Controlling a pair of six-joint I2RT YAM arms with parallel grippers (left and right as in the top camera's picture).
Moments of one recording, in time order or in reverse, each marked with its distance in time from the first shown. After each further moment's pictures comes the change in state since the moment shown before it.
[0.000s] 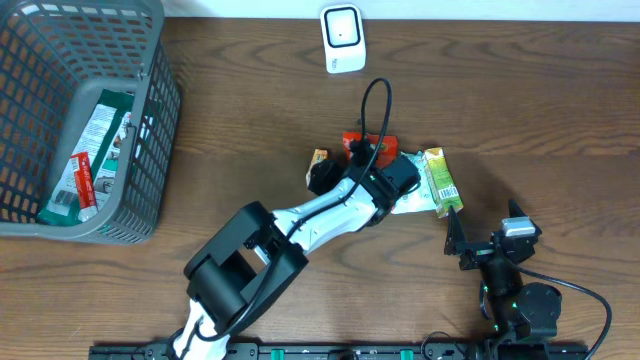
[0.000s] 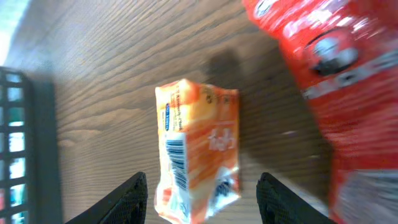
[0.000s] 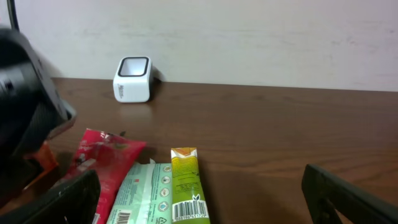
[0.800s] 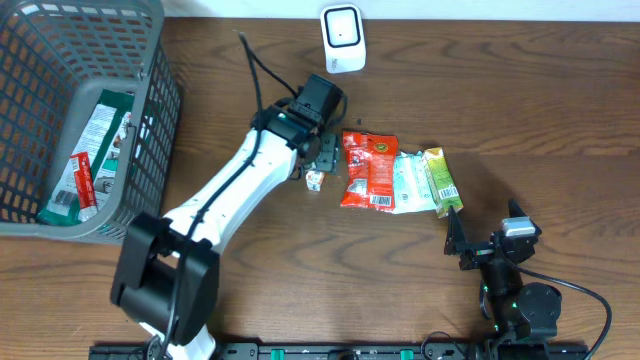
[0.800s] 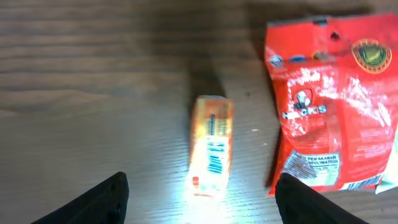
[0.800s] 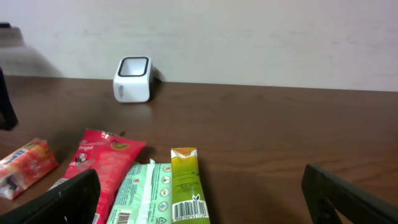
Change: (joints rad) left arm 0.350 -0.211 0.070 -0.088 0.688 0.025; right arm 0.000 0.000 0.000 0.000 0.000 0.000
